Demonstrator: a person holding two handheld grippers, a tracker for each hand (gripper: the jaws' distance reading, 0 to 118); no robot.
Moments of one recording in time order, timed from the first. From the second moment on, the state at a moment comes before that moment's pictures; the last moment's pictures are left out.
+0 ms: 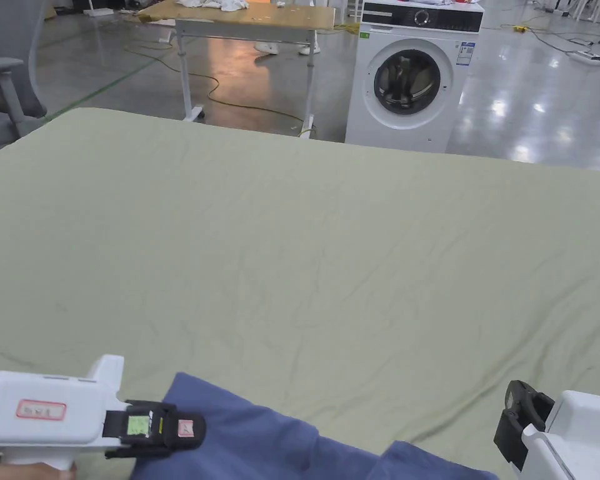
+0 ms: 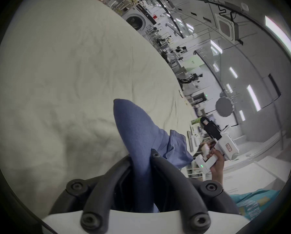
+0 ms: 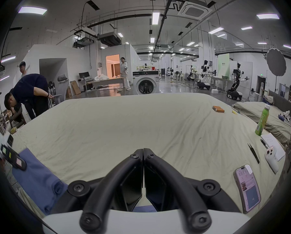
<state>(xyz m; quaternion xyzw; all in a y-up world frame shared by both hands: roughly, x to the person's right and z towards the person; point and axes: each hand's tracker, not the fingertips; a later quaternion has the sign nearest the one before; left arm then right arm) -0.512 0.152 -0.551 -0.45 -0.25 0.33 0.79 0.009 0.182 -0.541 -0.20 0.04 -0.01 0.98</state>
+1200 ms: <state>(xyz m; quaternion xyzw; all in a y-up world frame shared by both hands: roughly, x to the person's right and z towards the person) -0.273 0.206 -0.562 -0.57 -0.21 0.04 0.79 0.009 0.186 -0.536 -0.19 0.05 -0.01 0.98</state>
